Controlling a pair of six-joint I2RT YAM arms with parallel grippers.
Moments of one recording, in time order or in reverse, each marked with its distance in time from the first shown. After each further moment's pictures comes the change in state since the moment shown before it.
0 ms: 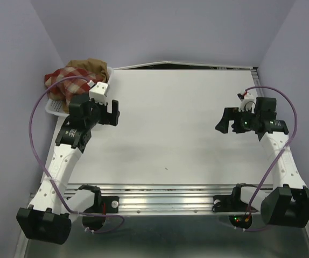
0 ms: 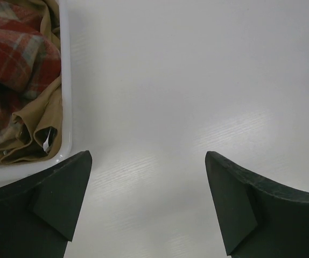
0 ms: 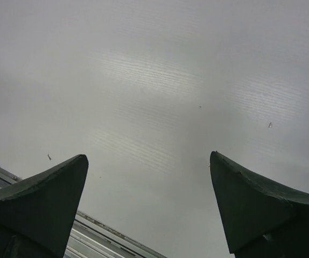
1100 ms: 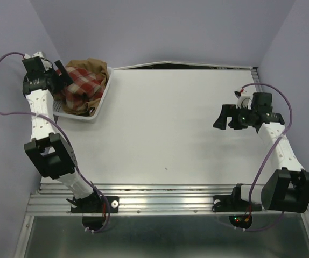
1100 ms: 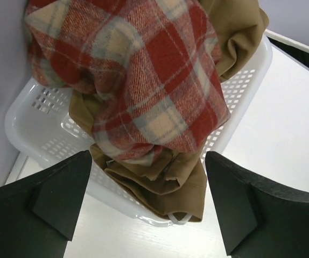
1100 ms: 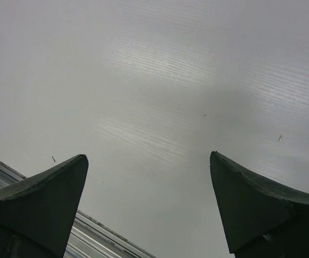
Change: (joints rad) left arm 0.553 0.699 0.712 -0.206 0.027 -0.324; right arm 0.000 0.138 0.040 0.023 -0.038 0.003
